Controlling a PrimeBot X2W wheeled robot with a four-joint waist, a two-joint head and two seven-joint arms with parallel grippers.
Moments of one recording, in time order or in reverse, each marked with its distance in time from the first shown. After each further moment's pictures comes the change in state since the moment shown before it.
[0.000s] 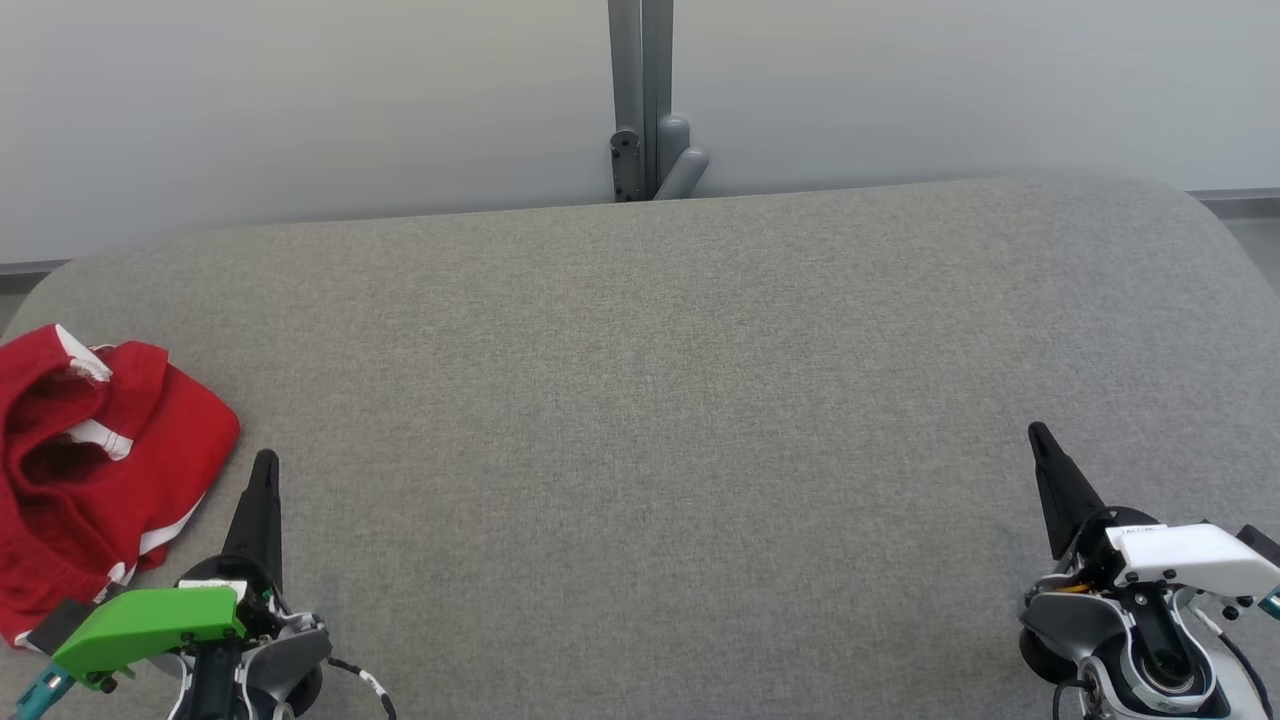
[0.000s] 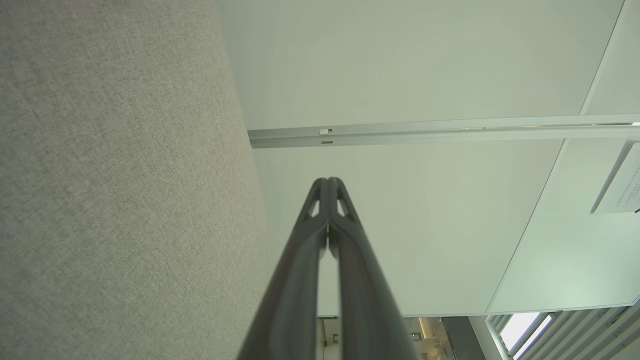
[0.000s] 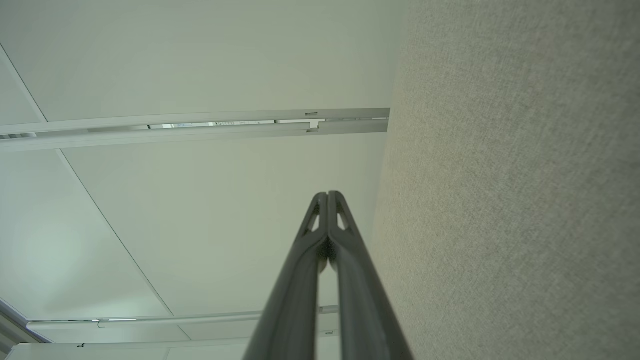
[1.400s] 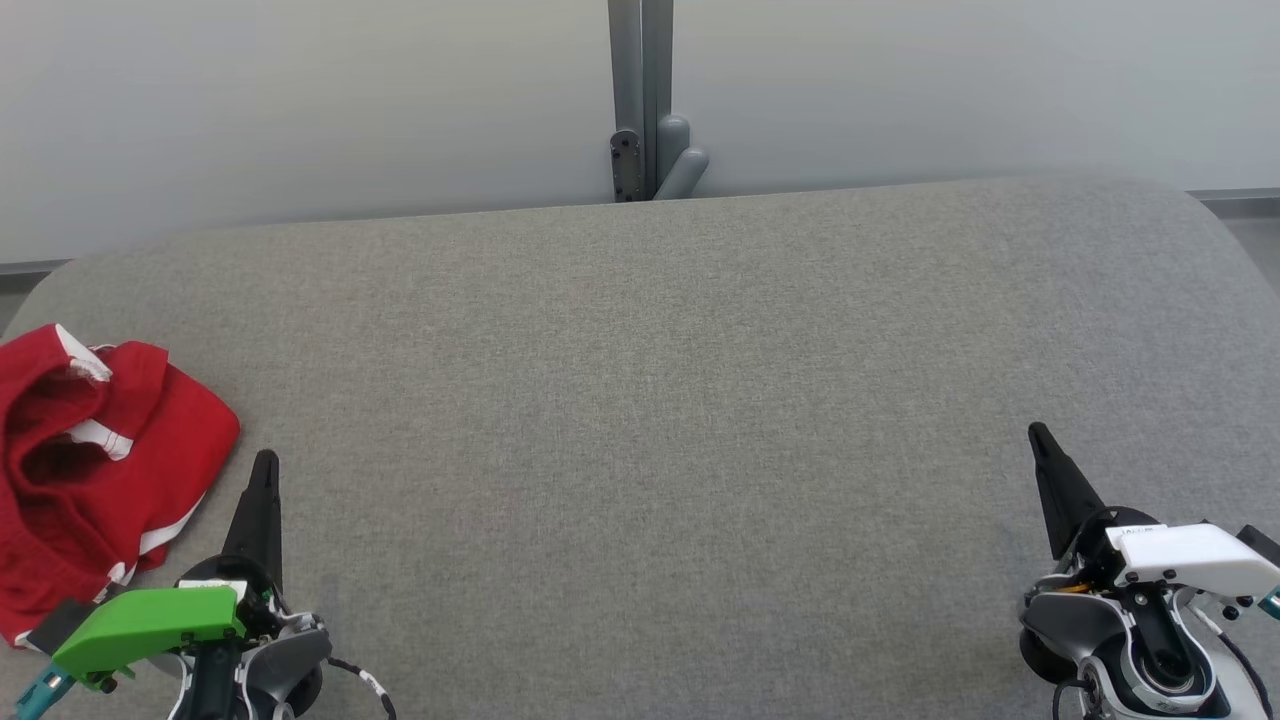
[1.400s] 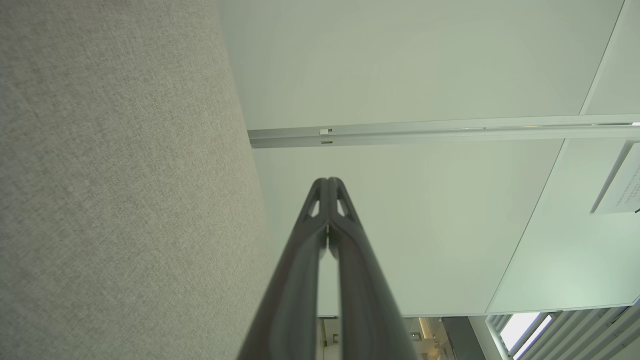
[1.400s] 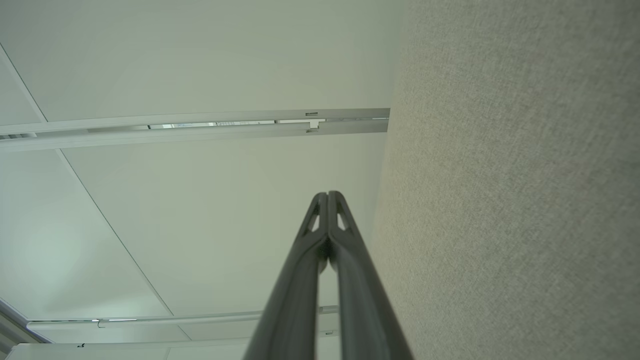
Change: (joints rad) left arm 0.000 0.000 0.000 0.000 0.000 0.000 0.000; right arm 0.000 0.000 0.000 0.000 0.000 0.000 0.000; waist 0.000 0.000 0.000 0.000
